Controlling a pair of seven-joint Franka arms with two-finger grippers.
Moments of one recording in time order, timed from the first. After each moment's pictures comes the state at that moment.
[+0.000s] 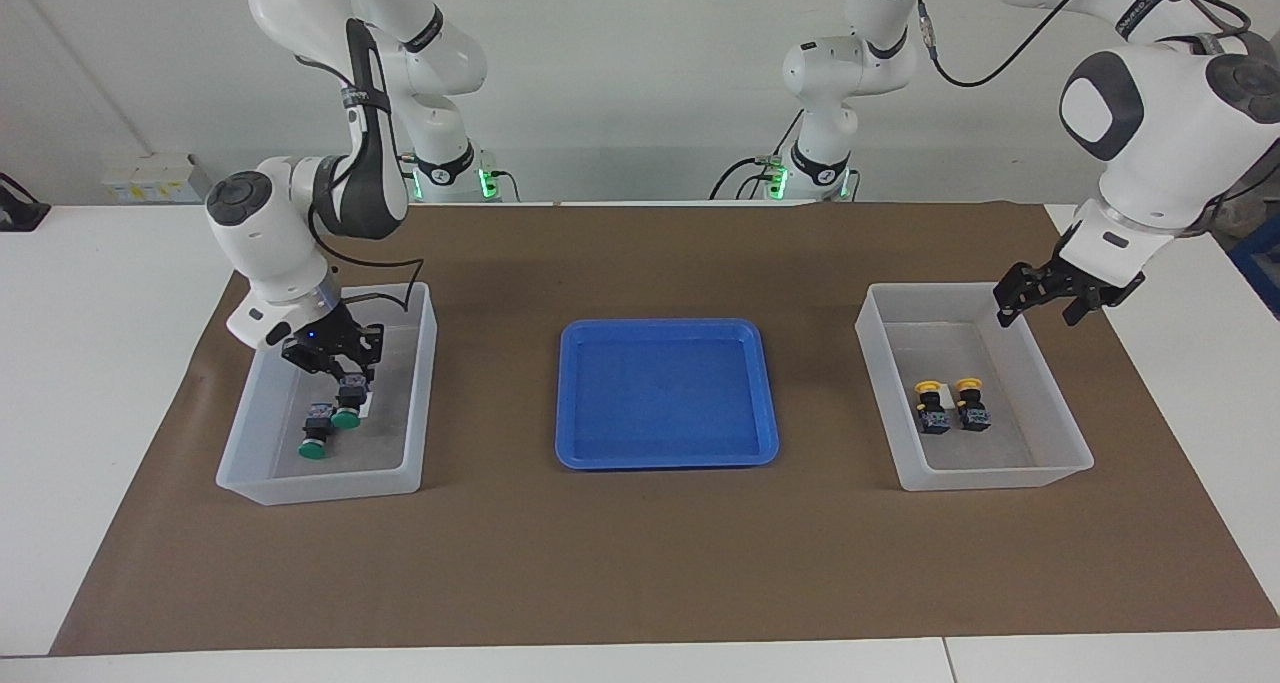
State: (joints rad) left arm 0.04 0.20 -0.01 -1.48 0.03 1.66 0.12; right arm -0.08 0.16 0.00 -2.13 0.04 2.38 -0.26
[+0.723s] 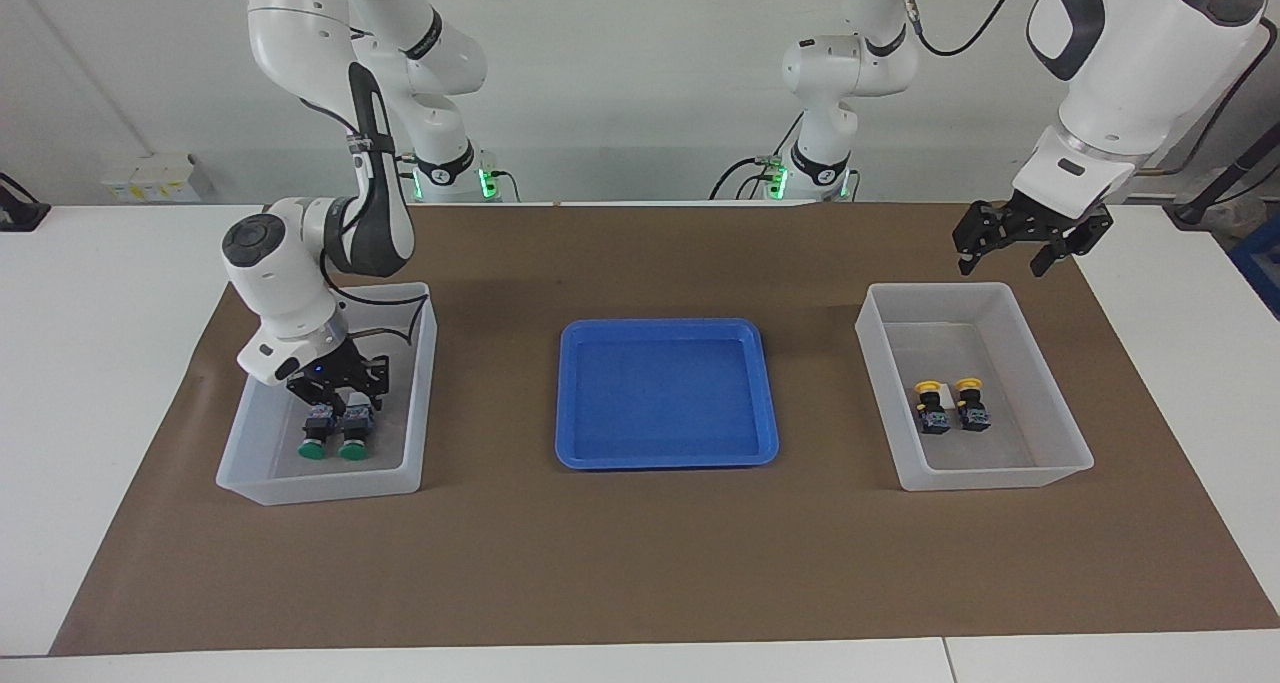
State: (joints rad) left arm -0.05 0.13 -0.02 -1.44 0.03 1.56 0.07; right arm -0.08 0.26 0.00 -2.09 0.04 2.47 -0.26
